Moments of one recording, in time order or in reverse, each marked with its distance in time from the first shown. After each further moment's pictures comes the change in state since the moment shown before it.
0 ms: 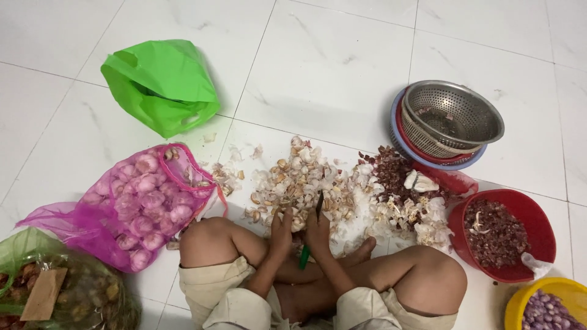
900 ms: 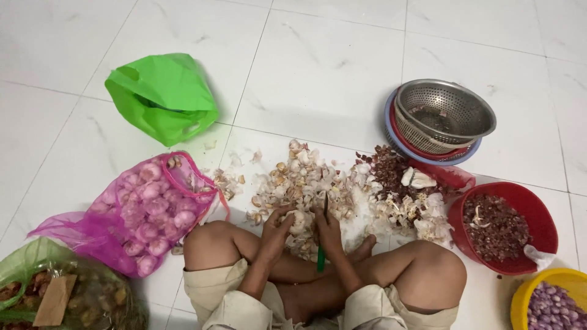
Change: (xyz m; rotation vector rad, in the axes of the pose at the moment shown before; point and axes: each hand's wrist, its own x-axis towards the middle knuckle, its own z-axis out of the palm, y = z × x) left_hand 0.029 -0.045 -0.038 -0.126 -0.158 0.137; right_hand 0.015 0.036 -0.043 0.085 -0.136 -0.019
